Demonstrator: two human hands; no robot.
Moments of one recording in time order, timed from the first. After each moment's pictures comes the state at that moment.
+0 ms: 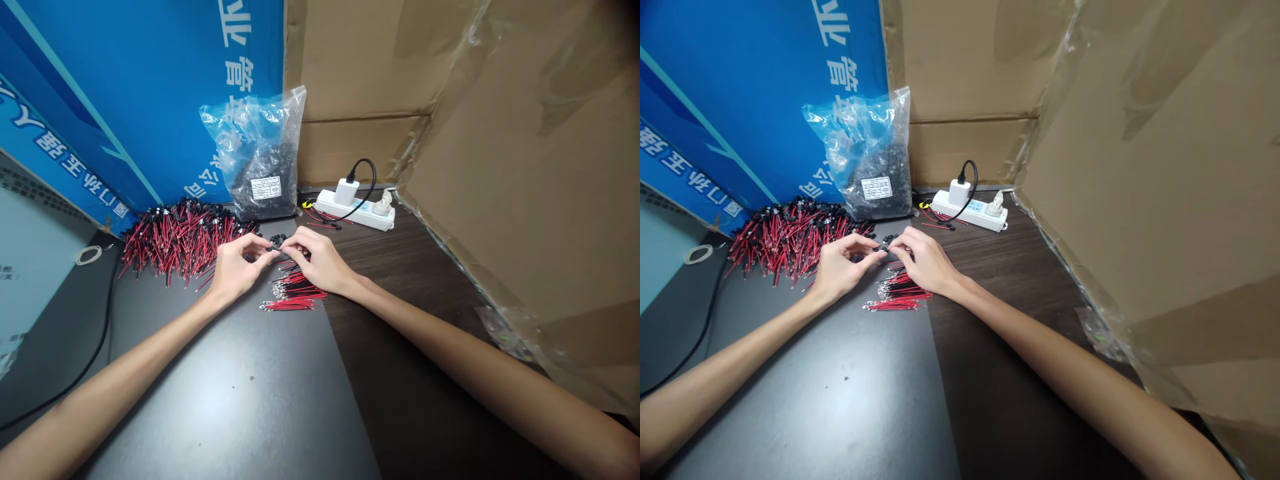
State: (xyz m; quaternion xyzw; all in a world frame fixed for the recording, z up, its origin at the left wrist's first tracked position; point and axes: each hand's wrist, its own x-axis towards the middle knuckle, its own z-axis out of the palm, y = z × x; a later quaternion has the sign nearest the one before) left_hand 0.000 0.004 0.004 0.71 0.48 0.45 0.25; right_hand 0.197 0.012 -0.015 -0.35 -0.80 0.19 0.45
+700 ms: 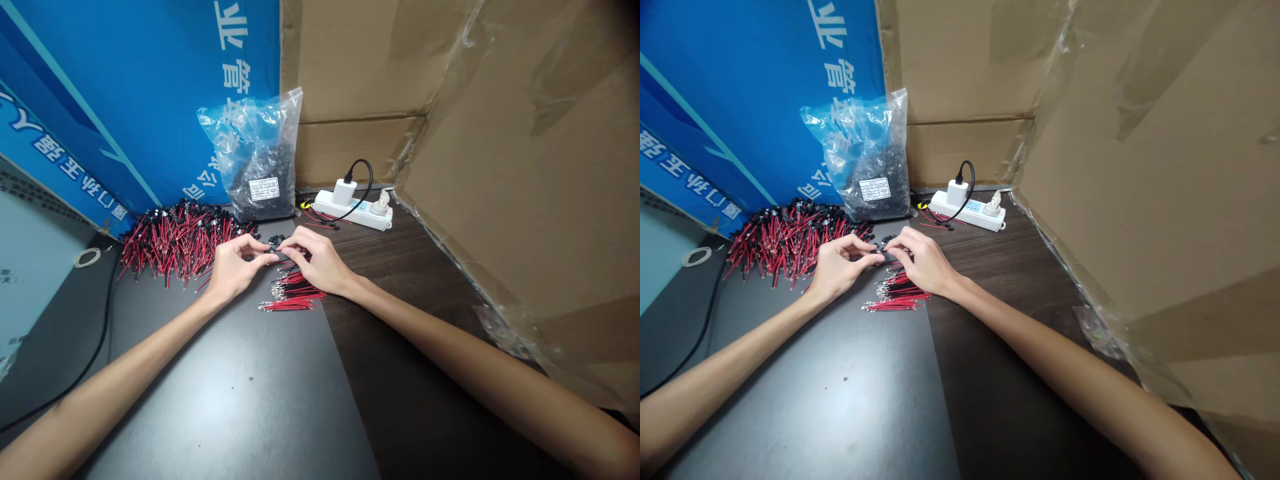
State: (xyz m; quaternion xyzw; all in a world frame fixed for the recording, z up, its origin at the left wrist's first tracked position) left_hand 0.000 0.007 0.003 0.65 0.48 0.47 0.36; right_hand 0.197 0.010 -0.012 -0.31 -0.80 0.19 0.47
